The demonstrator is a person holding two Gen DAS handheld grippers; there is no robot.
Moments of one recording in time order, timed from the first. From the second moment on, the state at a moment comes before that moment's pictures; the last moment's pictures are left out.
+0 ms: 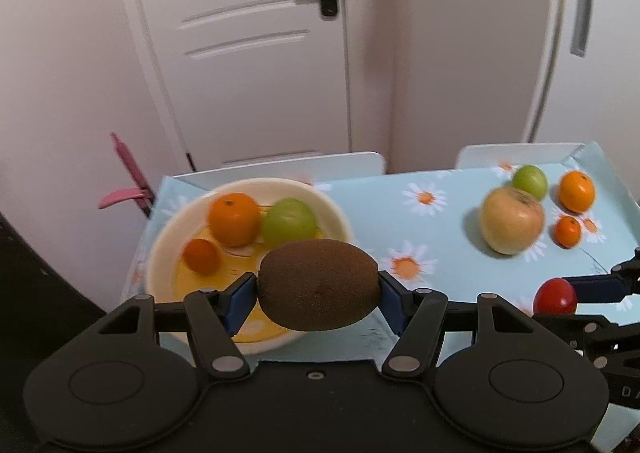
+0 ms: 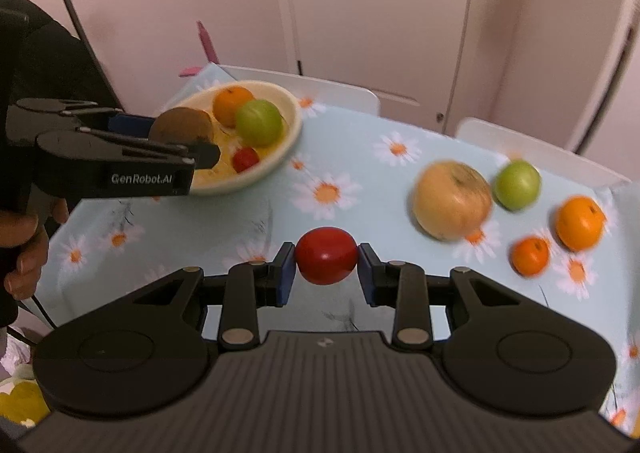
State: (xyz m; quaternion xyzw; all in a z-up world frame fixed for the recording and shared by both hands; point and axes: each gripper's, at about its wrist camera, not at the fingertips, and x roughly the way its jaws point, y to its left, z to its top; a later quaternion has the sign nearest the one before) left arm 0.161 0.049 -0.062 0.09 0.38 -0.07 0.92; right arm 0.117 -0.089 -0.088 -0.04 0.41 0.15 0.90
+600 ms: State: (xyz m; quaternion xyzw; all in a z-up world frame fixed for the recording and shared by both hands) left arm 0.200 0.124 -0.084 0.10 0.39 -0.03 0.91; right arm 0.185 -0.009 -0.094 -0.04 0.40 0.19 0.90
